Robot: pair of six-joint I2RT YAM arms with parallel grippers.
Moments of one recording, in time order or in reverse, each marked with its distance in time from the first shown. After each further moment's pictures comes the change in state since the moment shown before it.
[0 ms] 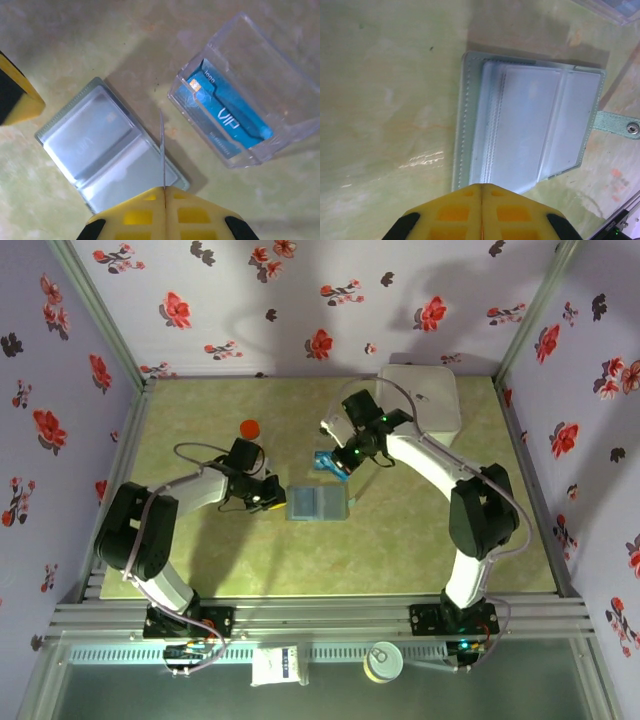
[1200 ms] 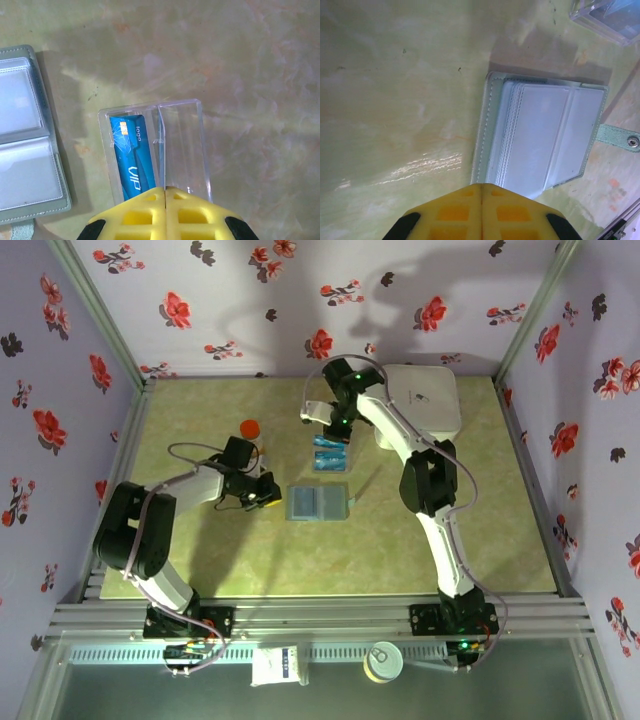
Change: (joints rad) left arm 0.041 0.011 0.009 0.005 0.002 0.004; right arm -0.033 0.541 0.829 -0.454 0.043 -0.584
